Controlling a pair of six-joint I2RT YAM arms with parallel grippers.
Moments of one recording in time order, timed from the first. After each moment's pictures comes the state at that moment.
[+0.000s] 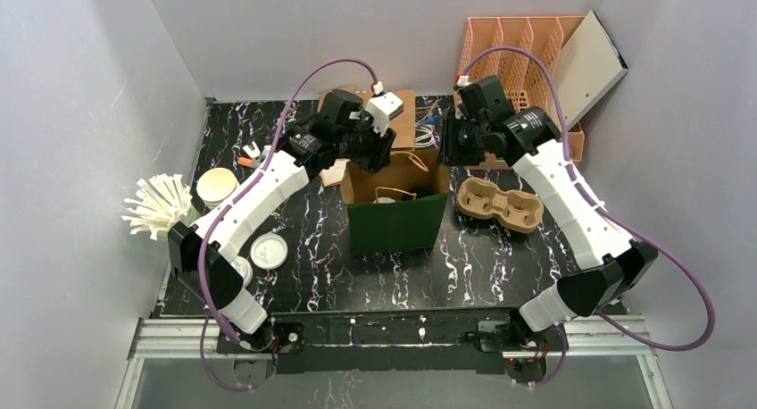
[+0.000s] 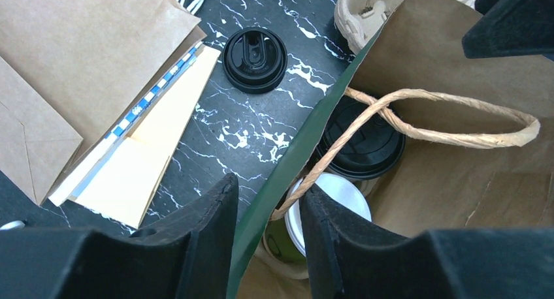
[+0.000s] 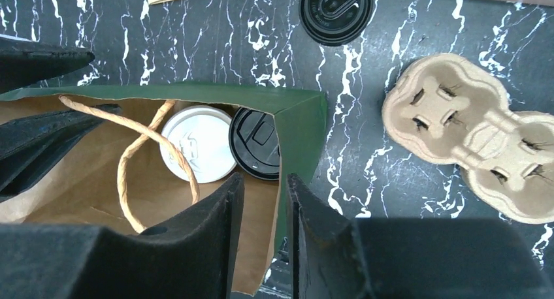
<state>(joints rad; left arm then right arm) -0.65 1.58 1.61 -0.66 0.22 0.11 0.55 1.49 1.75 -1.12 0.00 0.44</state>
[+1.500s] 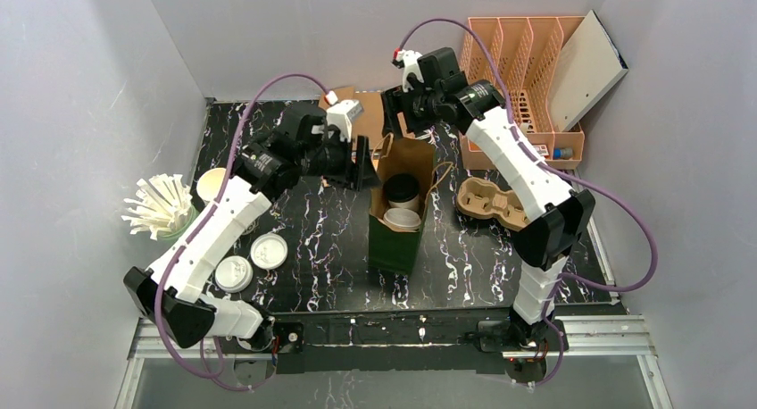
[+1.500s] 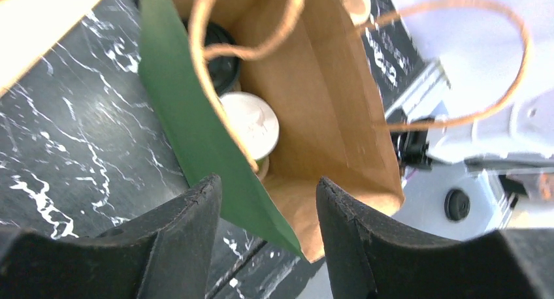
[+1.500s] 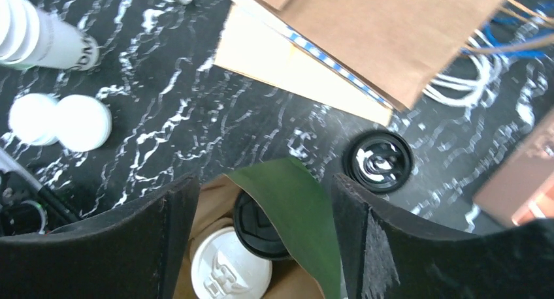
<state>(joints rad) -0.62 1.32 1.48 -0.82 0.37 -0.33 0.59 1.86 2.07 -0.90 -0.25 0.09</state>
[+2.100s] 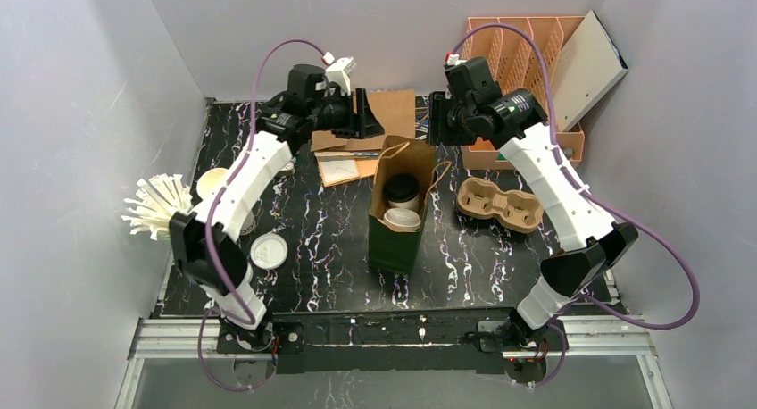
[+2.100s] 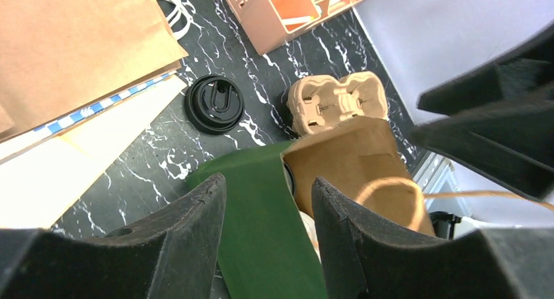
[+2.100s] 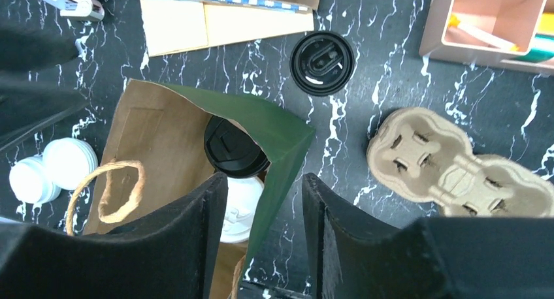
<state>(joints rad) -0.43 1.61 1.65 -0.54 0.47 -0.36 0.58 1.63 1.97 -1.12 0.11 0.41</state>
